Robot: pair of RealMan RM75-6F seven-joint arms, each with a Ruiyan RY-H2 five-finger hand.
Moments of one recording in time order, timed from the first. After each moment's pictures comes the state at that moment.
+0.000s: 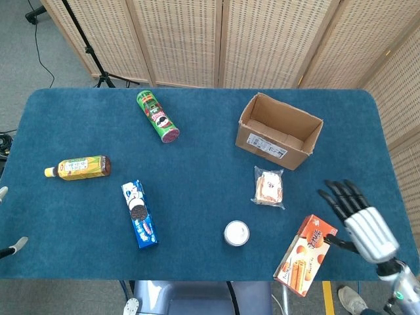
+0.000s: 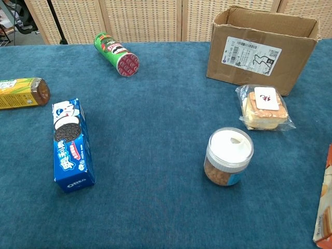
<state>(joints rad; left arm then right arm) 0.02 -1.08 -0.03 -1.65 1.50 1.60 -0.06 0.24 -1.01 0.05 -1.58 -1.89 1.47 0.16</state>
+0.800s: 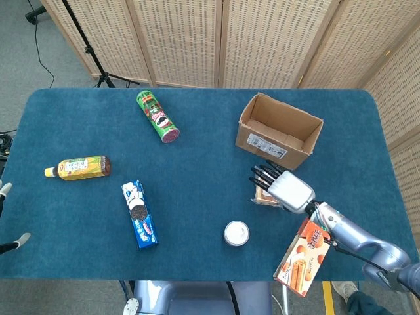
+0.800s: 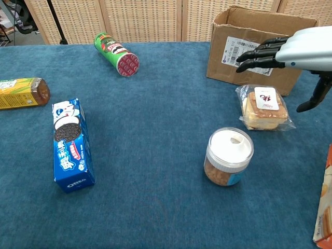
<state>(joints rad) -0.01 -1.08 -0.06 -1.68 1.40 1.51 0.01 0.70 -1.19 0.12 -1.43 -1.80 0.83 -0.07</state>
